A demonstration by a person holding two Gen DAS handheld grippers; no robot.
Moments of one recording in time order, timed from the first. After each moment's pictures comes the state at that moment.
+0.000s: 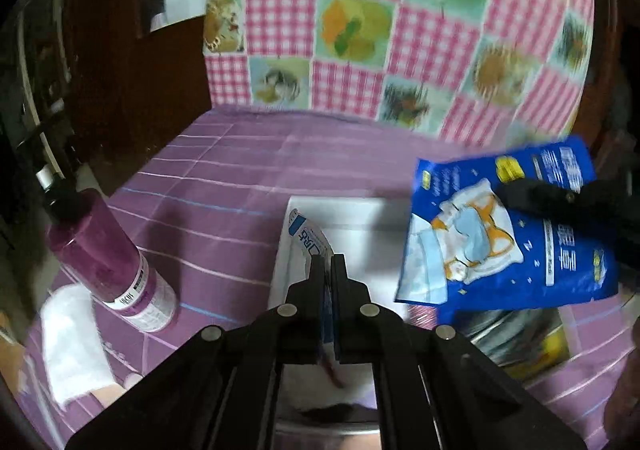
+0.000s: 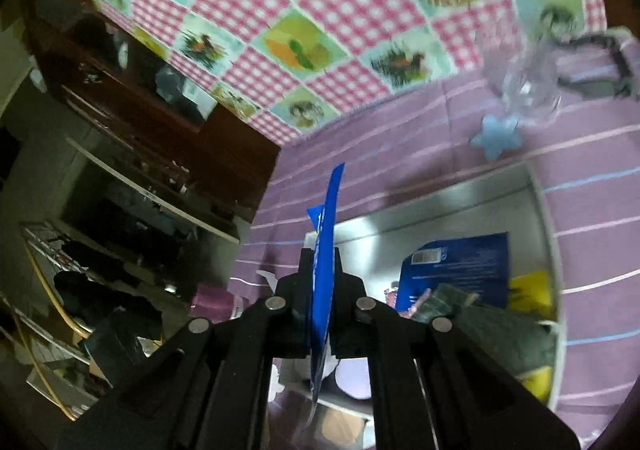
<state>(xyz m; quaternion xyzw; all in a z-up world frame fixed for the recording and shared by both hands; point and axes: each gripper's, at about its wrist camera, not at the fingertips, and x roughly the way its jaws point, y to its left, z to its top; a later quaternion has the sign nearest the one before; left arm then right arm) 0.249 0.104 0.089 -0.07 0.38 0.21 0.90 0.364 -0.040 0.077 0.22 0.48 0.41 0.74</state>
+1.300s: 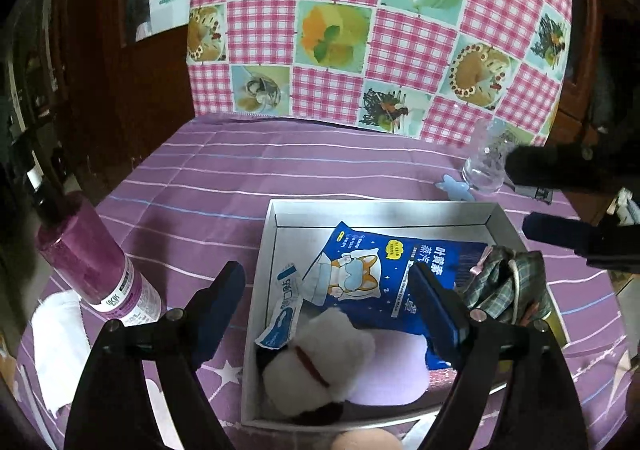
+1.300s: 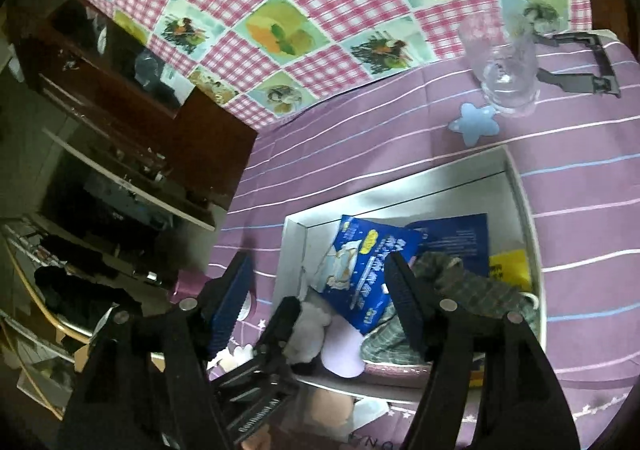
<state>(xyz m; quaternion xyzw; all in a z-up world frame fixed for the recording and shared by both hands) 0.239 0.100 0.094 -0.09 0.36 0.17 0.91 0.355 -0.055 0.093 0.18 0.50 0.37 0.76</state>
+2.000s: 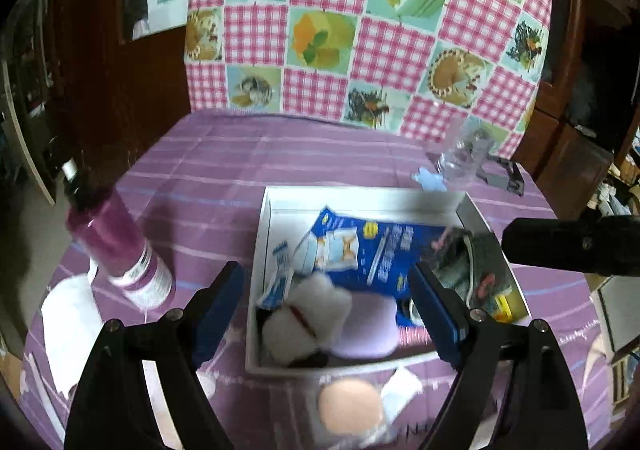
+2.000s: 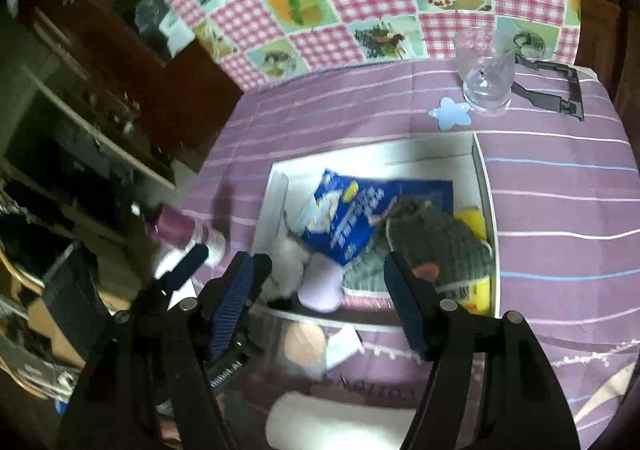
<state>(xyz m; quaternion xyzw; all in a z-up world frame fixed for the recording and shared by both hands) 0.199 0.088 0.121 -0.10 0.38 0.15 0.91 0.297 -0.064 0.123 0.06 0.52 0.34 0.78</state>
